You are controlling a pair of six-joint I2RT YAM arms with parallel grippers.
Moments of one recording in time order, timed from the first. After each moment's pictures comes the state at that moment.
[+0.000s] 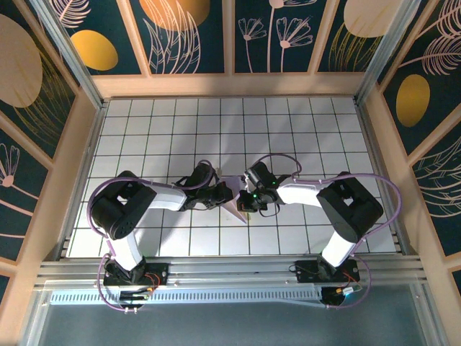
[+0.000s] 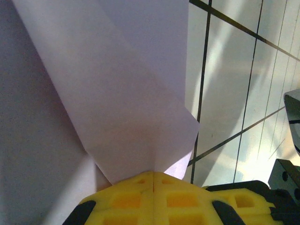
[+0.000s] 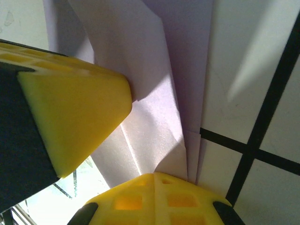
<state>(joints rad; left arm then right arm) -0.70 1.79 0.71 0.28 0.41 -1.03 0.74 1.69 0.79 -0.22 -0.39 0.65</state>
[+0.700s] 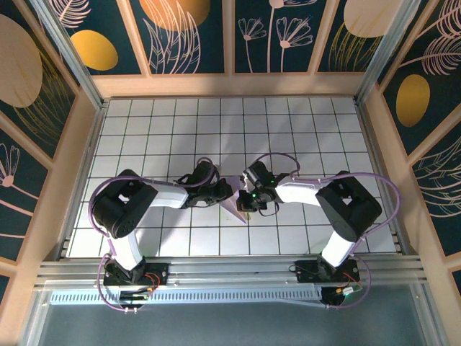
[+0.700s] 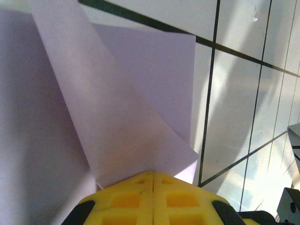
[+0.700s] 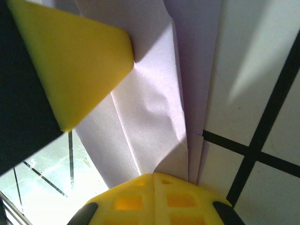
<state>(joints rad) -0.69 1.80 0.75 0.25 0.33 -1.02 0.75 1.71 0.82 -0.26 -0.38 0.62</state>
